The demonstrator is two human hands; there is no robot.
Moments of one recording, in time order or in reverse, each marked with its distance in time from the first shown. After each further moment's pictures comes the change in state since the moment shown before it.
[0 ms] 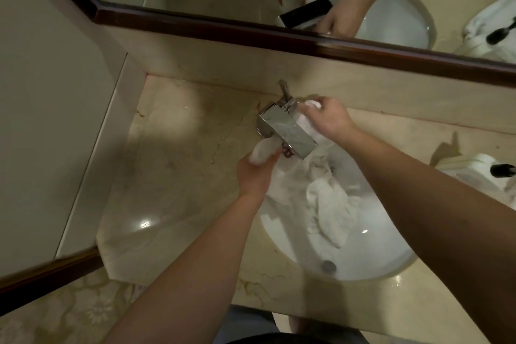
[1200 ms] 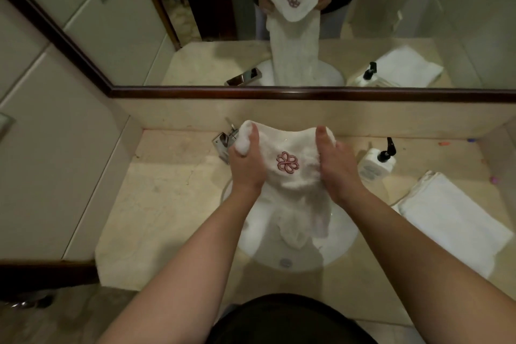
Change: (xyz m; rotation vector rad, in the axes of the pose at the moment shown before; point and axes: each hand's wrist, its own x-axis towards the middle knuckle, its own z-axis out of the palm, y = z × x) left_hand -0.212 0.101 0.068 -0.278 0.020 0.403; right_hand -0.248 0.051 -0.137 0.832 0.233 0.024
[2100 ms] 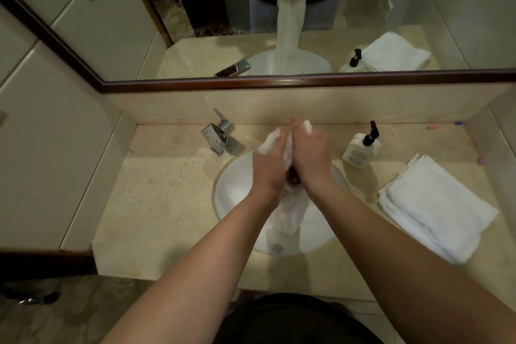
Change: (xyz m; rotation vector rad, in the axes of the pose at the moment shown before) left_hand -0.067 -0.012 0.039 -0.030 -0.248 -0.096; right_hand -0.023 0.009 0.010 -0.175 0.149 -0.203
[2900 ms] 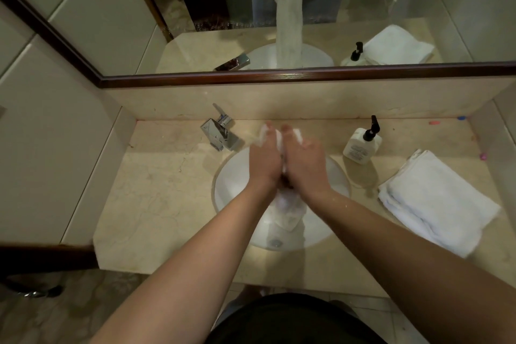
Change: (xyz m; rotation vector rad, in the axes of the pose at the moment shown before) left_hand -0.004 0.006 0.002 0.171 0.048 -0.109; right_hand -0.014 0.012 -0.004 0.035 -0.063 -0.011
